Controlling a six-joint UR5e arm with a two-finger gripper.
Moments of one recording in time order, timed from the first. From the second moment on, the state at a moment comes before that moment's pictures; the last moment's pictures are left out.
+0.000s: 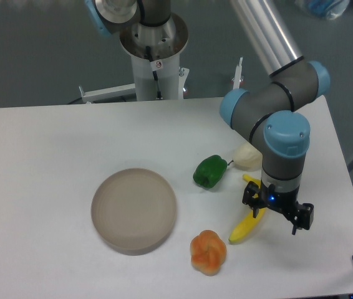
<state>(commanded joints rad) 2.36 -2.13 -1.34 -0.86 1.55 1.13</state>
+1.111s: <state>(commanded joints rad) 2.35 -2.15 -1.24 -0.92 1.68 1.19</state>
